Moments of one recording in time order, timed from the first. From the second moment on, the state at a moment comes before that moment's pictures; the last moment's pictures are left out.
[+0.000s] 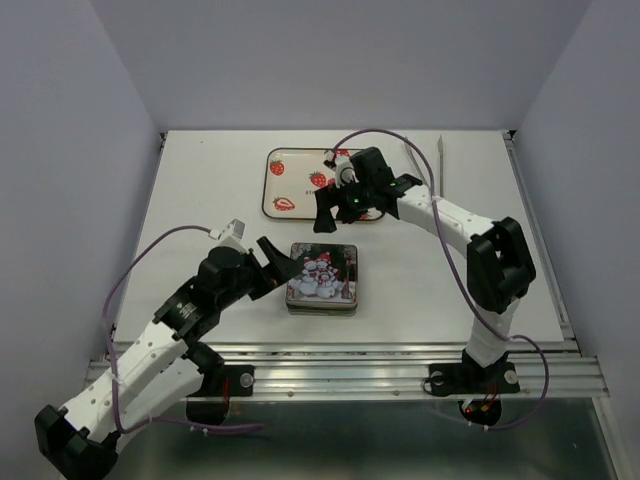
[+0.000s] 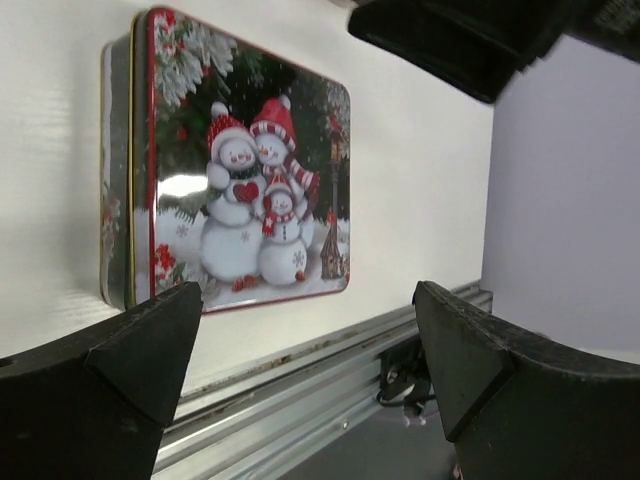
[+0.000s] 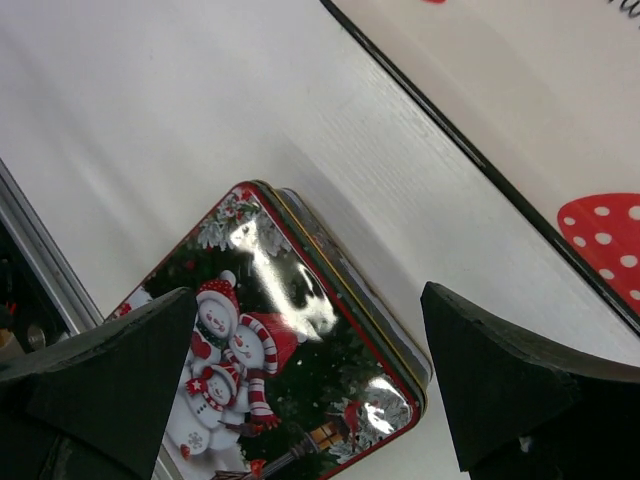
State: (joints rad) left arm -0.63 0.71 0.60 -0.40 0.02 -1.02; right arm 0.59 1.83 1.50 -0.41 -0.45 0.14
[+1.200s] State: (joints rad) left arm -0.65 0.62 0.07 0.09 0.10 -1.26; right arm 0.60 2.00 1.54 -0.48 -0.63 0.08
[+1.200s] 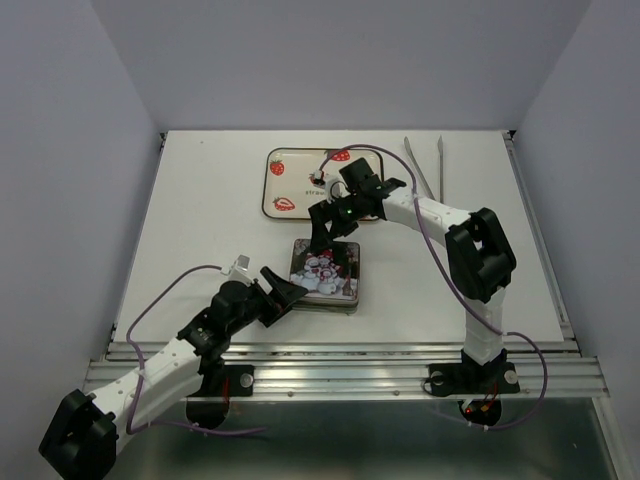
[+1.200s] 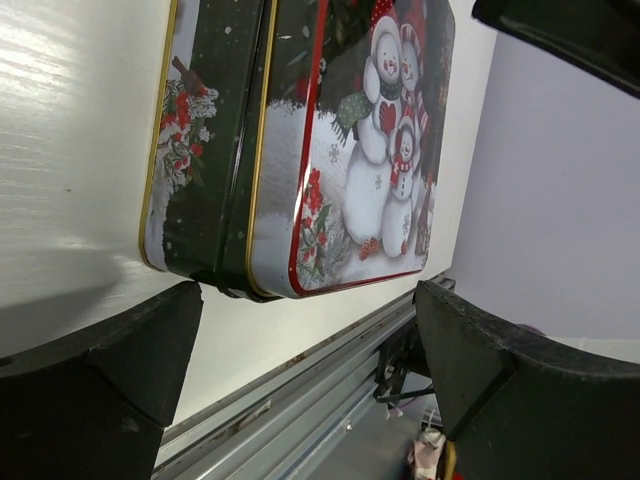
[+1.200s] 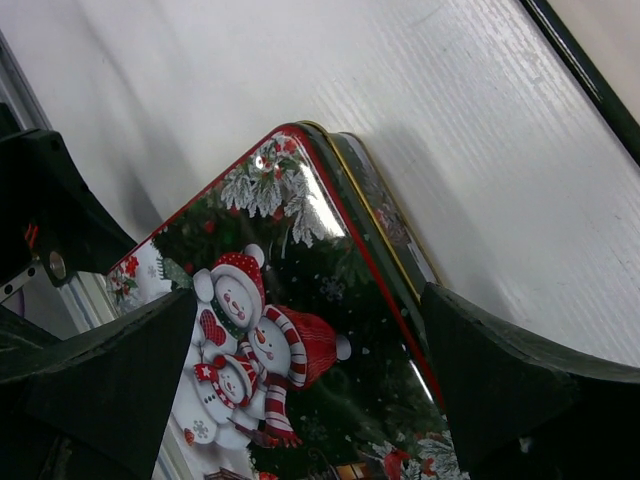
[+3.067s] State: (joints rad) left arm -0.68 0.99 0.38 -0.03 0.04 -1.05; right arm 0.64 1.69 1.12 -0.22 -0.43 0.36
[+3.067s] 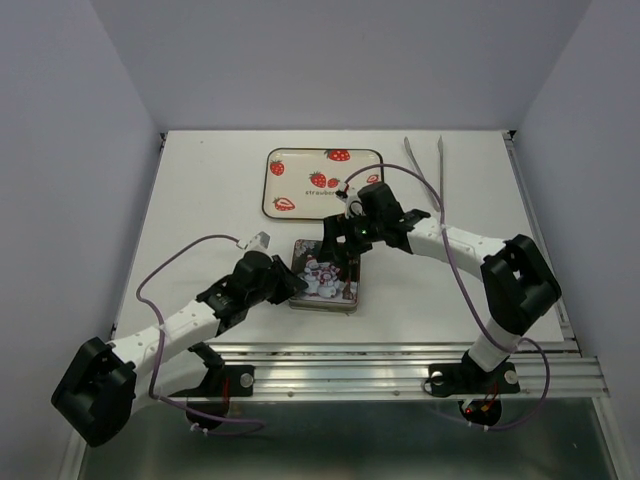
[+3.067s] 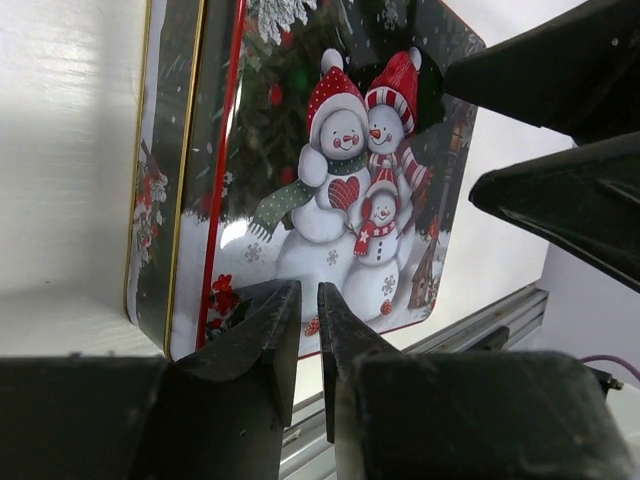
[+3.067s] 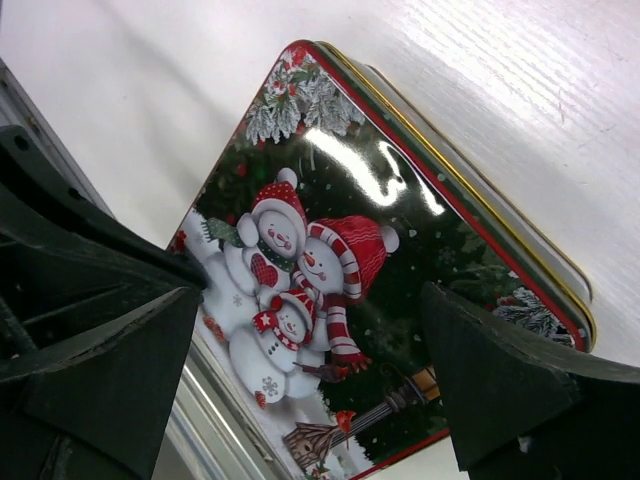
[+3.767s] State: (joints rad) left arm -0.62 0.81 0.86 -0.39 -0.57 -0.93; right arm 0.19 1.24 0.96 -0.24 0.09 0.53
